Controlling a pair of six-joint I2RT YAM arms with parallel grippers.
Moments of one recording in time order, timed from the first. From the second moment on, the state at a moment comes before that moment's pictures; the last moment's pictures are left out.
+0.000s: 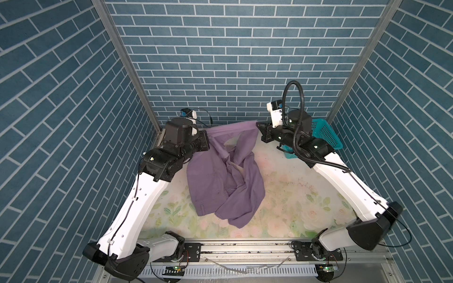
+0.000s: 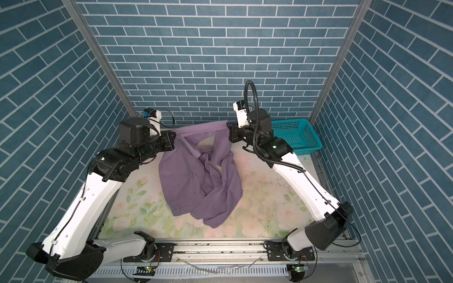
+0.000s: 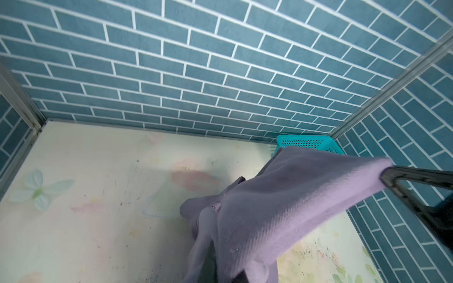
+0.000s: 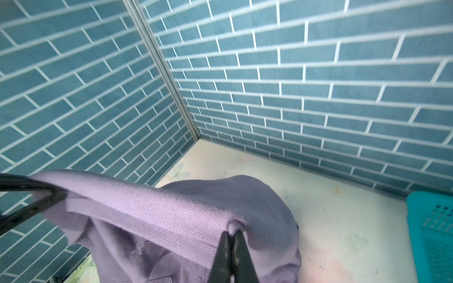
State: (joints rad) left arm -0.44 1.22 1.64 -0.83 -0.11 -0.41; right arm 0.64 1.40 1.60 -0.40 -0.11 0.20
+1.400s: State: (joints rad) left arm -0.52 1.27 0.66 -0.66 0.22 -0.57; right arm 0.43 0.97 1.28 -0.50 0.61 0.16
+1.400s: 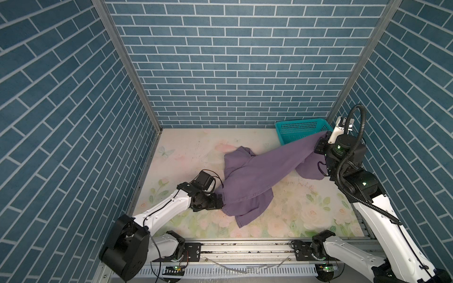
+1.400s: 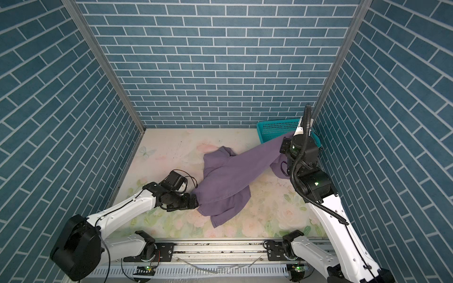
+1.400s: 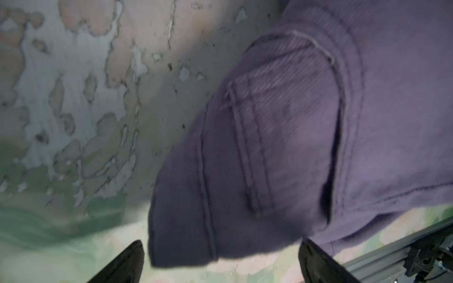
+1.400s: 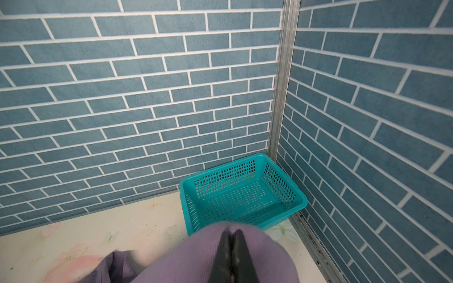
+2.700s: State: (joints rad) left arm 0.11 1.17 1.30 -0.79 0.09 -0.49; right arm 0.31 0.89 1.05 -0.68 -0.33 0.20
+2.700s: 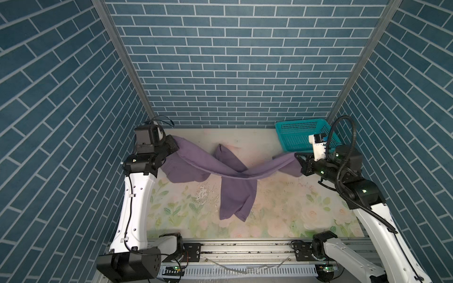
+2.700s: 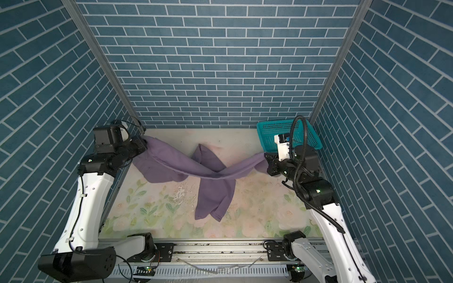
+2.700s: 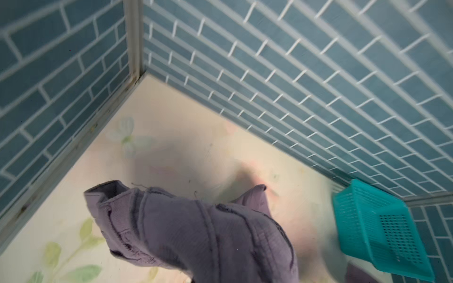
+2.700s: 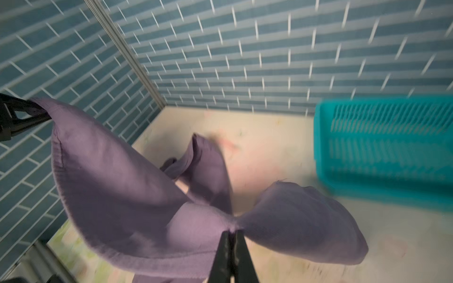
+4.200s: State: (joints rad) left arm 0.37 0.95 0.87 -0.88 -0.07 -0.70; right arm 0.73 1.82 1.28 -0.40 0.06 0.36
